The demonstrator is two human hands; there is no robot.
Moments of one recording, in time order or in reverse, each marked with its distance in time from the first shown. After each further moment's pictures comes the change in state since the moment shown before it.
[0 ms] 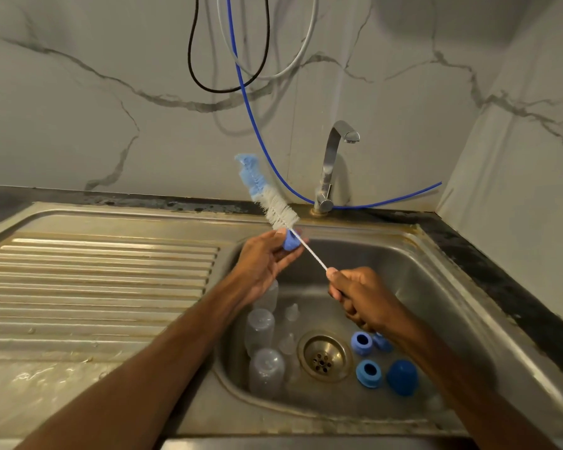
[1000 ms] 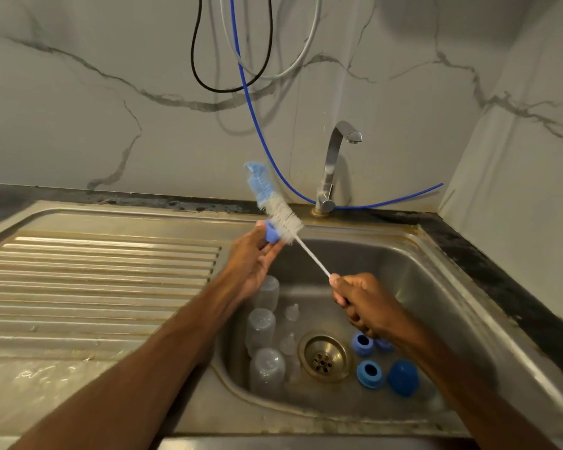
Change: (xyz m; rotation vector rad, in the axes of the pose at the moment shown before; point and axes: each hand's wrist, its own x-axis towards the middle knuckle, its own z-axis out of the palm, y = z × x) left_hand 0.000 0.010 -0.010 -0.186 0.172 0.058; right_hand -0.004 0.006 -0.002 -0.040 -0.032 0.038
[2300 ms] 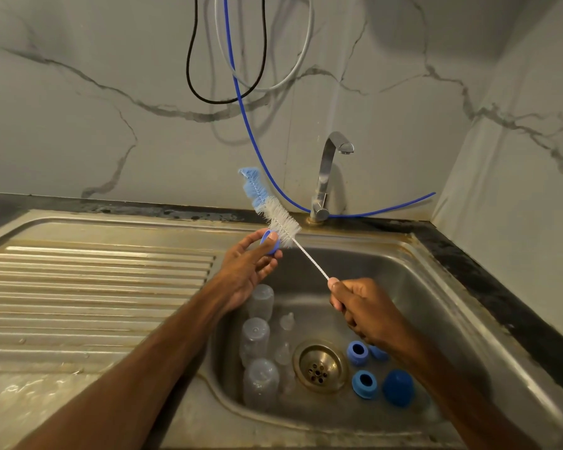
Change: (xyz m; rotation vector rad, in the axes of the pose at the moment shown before) left_hand 0.004 0.004 -0.007 0.272 -0.094 0.010; right_hand -0.003 -0.003 -0.005 -0.068 0.116 -0.125
